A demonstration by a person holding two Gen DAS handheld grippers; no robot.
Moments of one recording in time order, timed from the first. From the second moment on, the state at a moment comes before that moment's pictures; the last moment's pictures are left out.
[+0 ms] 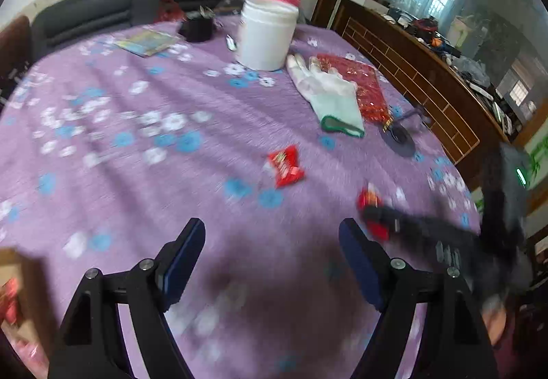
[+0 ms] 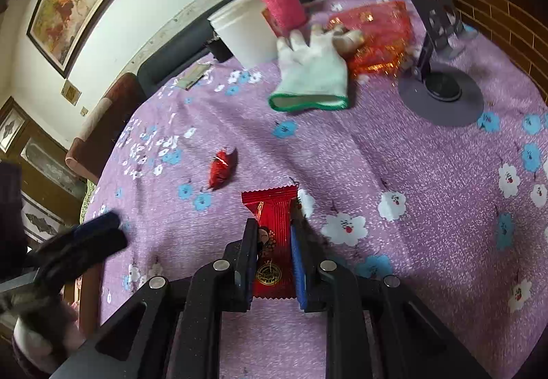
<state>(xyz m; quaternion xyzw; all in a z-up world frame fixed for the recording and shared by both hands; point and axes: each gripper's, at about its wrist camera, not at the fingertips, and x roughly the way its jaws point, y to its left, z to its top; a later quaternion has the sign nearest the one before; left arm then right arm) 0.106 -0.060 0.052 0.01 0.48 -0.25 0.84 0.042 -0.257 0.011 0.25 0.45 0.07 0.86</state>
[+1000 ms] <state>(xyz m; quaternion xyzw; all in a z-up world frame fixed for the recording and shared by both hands) 0.026 0.027 0.100 -0.08 0.43 -0.24 0.87 0.034 -0.251 0.029 0.26 0.40 0.10 0.87</state>
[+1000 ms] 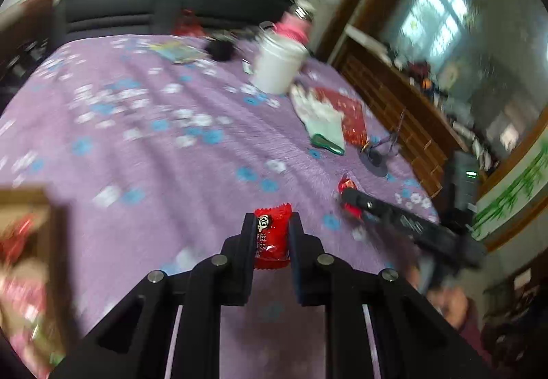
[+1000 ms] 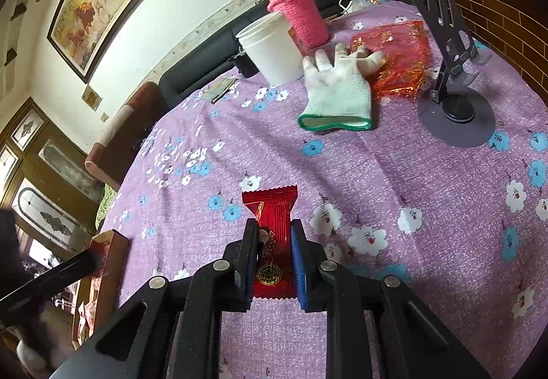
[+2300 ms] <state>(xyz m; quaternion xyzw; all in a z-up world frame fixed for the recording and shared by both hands) -0.077 0.341 0.058 -0.23 0.38 0.00 0.90 0.052 0.194 0.050 -0.01 0.51 0.35 0.79</state>
